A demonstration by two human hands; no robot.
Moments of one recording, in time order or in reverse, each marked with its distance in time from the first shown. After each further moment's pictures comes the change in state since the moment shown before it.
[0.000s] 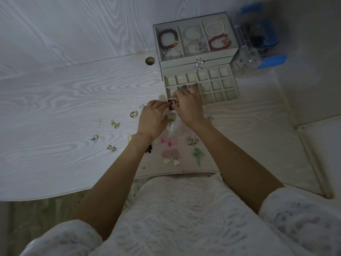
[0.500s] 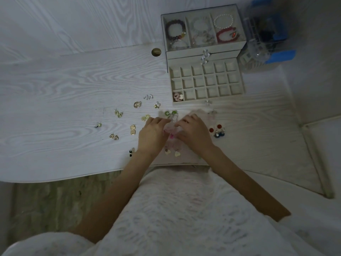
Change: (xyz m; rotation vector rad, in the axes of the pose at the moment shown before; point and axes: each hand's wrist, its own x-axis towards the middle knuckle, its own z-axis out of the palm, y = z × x) left_hand -0.070 0.019 0.007 -0.020 -0.043 -0.181; right_hand -0.095 0.004 0.017 0.052 -0.119 -0.177
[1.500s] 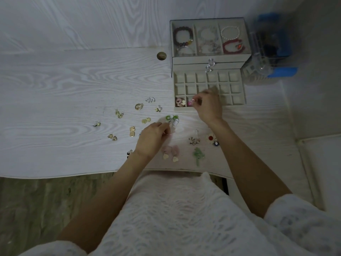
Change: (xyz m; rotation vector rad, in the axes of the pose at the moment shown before) left_hand 0.007 -0.012 0.007 -0.087 0.004 0.098; right_hand 0.078 0.042 -0.045 0.089 0.061 0.378
